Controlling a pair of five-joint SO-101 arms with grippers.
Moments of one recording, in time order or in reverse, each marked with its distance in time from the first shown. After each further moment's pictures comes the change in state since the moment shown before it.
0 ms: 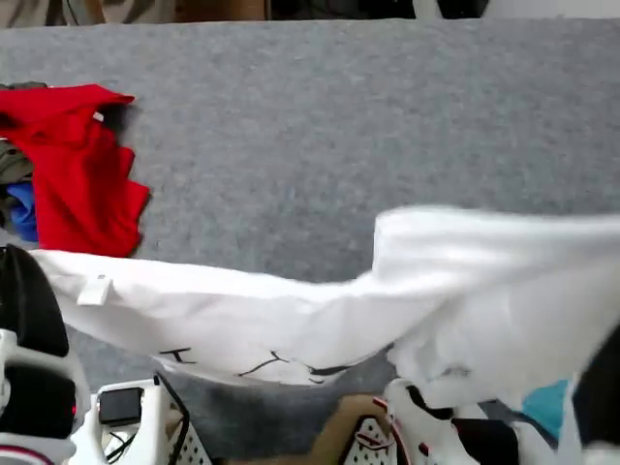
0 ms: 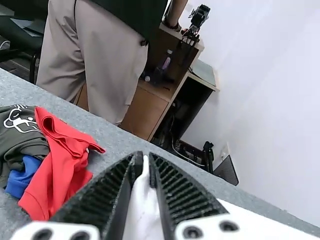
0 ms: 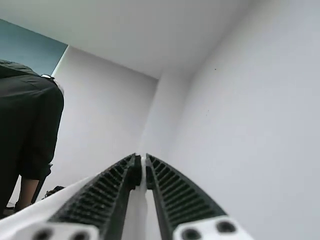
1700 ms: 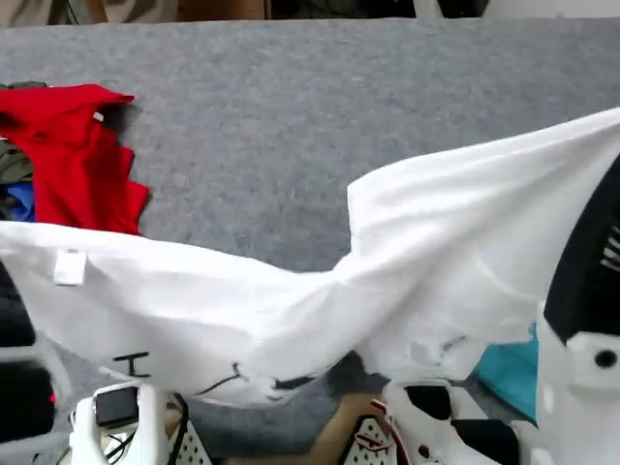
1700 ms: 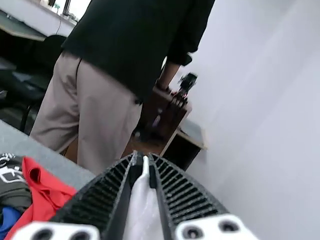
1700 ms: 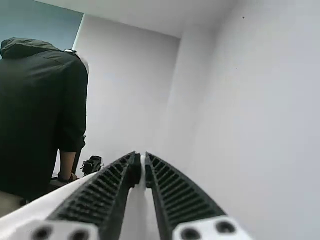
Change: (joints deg) left arm -5.2 -0.7 1.1 -12.5 3.3; right arm -2.1 0.0 9.3 1.2 -7.2
